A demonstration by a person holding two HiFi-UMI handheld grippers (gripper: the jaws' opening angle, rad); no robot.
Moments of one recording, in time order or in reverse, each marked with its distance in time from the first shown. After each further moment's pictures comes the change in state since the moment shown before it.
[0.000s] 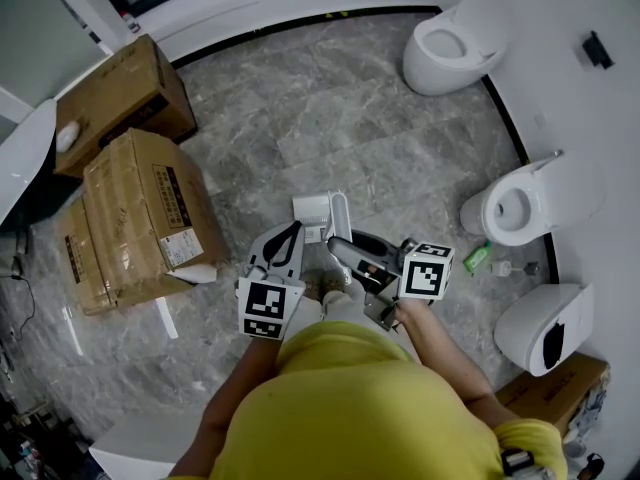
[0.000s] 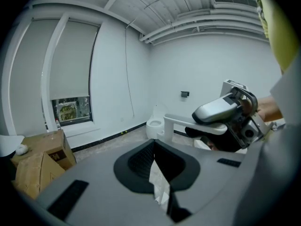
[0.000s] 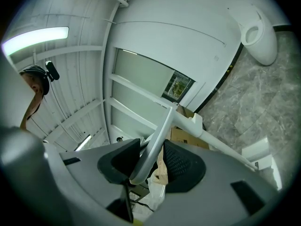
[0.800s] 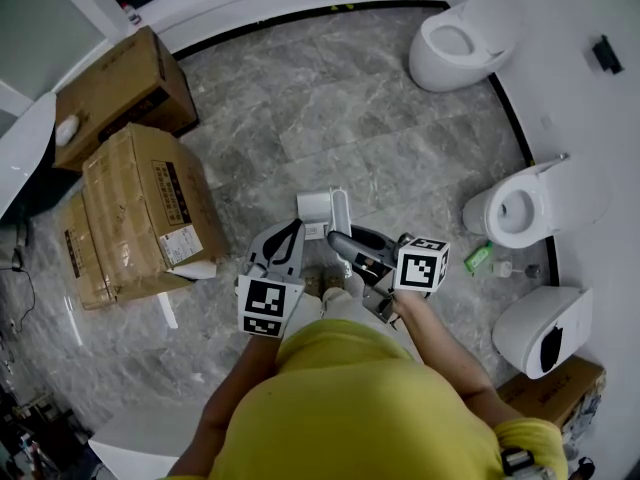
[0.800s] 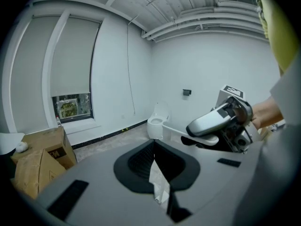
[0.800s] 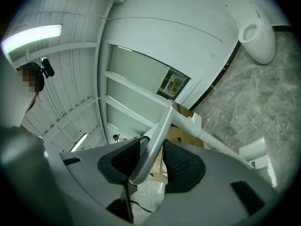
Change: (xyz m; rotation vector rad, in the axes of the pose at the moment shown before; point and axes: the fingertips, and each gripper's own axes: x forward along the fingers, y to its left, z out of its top) left arm 0.017 0.010 -0.003 -0.018 0.031 0.007; right arm 0.010 -0.041 0.005 0.017 0.040 -0.044
